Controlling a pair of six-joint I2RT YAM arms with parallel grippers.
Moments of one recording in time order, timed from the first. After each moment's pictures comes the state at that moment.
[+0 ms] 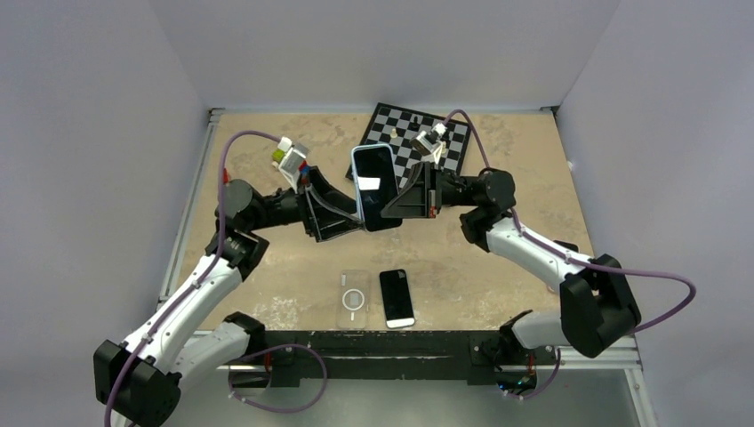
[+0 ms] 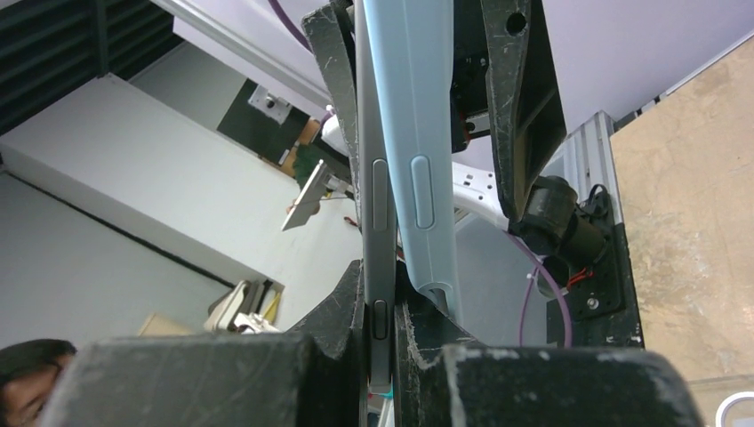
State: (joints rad) left arm -0.43 0.93 0.75 0.43 0.95 -0.82; right arm 0.53 1.36 0.83 1.13 -1.10 1.58
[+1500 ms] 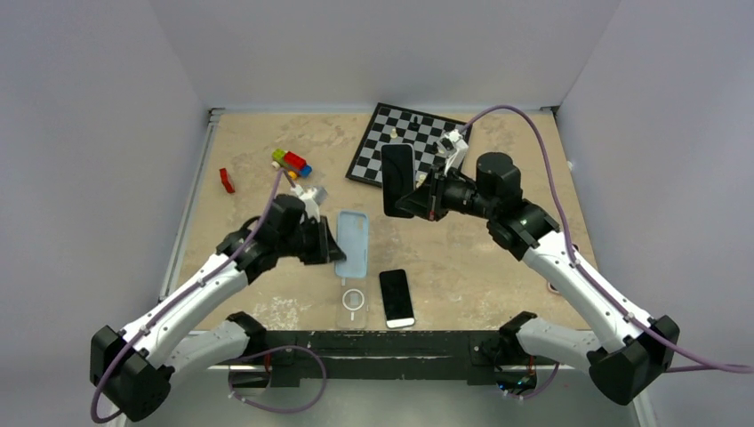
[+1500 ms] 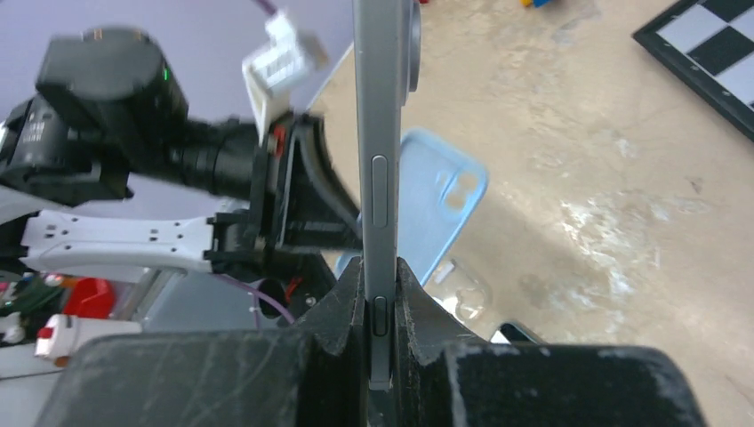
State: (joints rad) left arm -0.53 1.00 0.83 -0.57 0.27 -0.65; right arm 0.56 1.09 1.04 -0.22 -0.52 0.54
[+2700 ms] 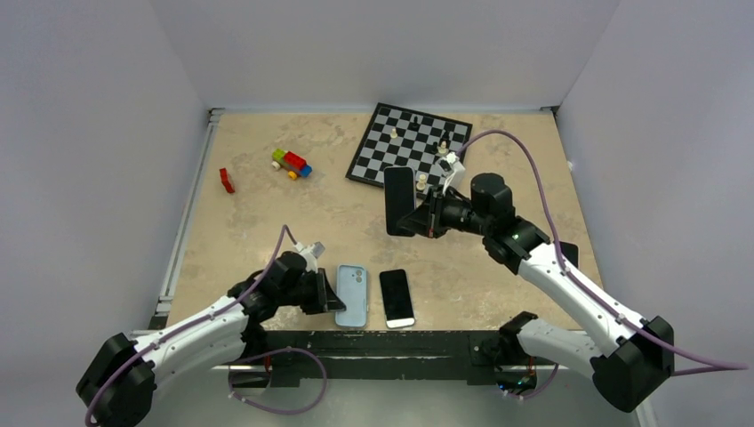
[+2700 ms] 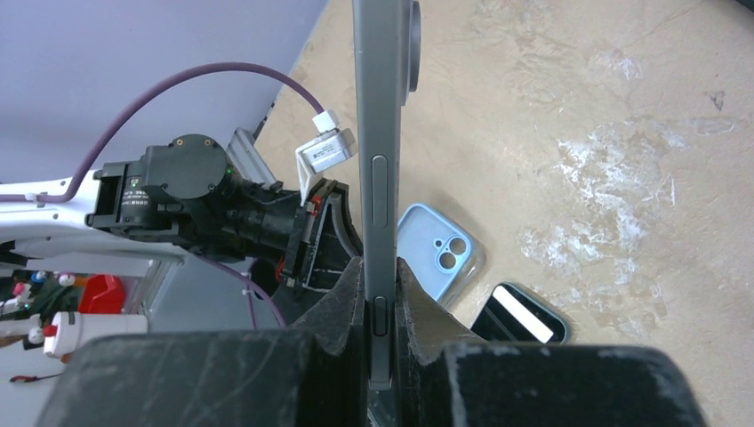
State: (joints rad) left arm -0.72 0.78 0.19 -0.20 0.32 -0.92; right arm 0.56 1.03 0.84 -0.16 -0.49 0.58
